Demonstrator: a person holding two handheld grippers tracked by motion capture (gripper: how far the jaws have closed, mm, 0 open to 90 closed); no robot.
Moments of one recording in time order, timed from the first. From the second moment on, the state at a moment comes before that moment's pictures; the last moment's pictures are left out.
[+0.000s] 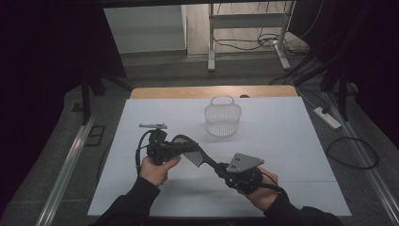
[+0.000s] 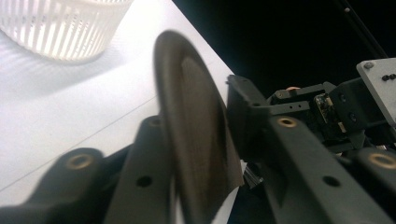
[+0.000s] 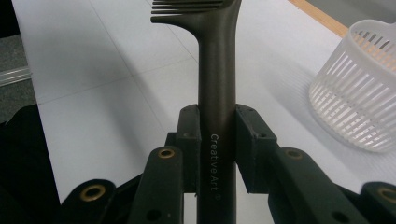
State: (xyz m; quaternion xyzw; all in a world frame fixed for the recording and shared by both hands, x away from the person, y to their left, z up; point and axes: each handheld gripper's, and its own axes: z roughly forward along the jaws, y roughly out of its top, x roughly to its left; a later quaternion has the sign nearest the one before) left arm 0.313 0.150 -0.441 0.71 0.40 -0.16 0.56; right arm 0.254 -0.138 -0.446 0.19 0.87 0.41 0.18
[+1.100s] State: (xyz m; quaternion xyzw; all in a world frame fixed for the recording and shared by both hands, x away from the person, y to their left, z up) left arm 0.312 0.151 -0.438 0.70 0.41 -0.16 0.57; right arm 0.261 -0.140 -0.446 0.19 0.87 0.42 0.17
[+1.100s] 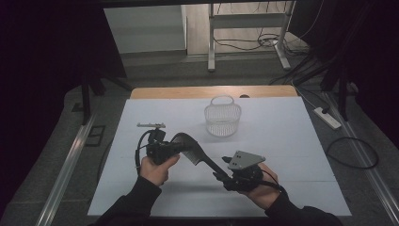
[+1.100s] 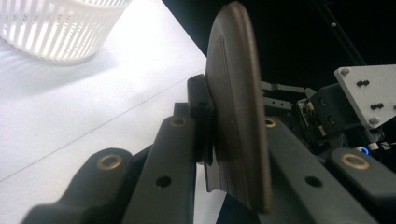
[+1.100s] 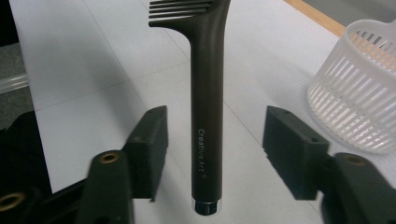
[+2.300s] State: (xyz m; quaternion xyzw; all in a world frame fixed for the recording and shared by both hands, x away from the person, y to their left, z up) left arm 0.332 0.155 -0.412 0.73 0.40 -0.07 0.55; right arm 0.276 -0.184 -0.442 0.22 0.88 0.41 0.09
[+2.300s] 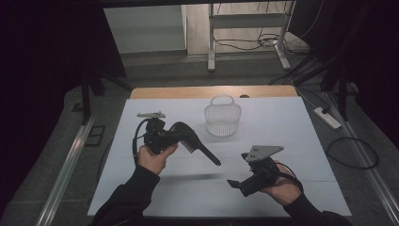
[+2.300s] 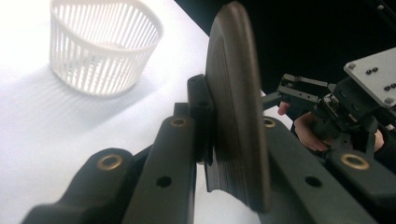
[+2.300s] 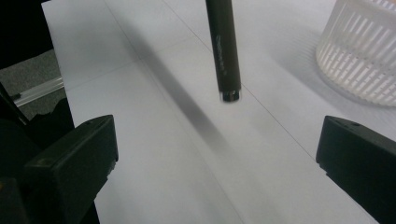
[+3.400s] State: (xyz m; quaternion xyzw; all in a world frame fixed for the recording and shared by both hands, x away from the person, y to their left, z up) left arm 0.365 0.167 -0.389 0.72 0.41 -0.04 0.56; right arm 0.259 -0.243 -0.451 0.30 0.87 0.37 0.09
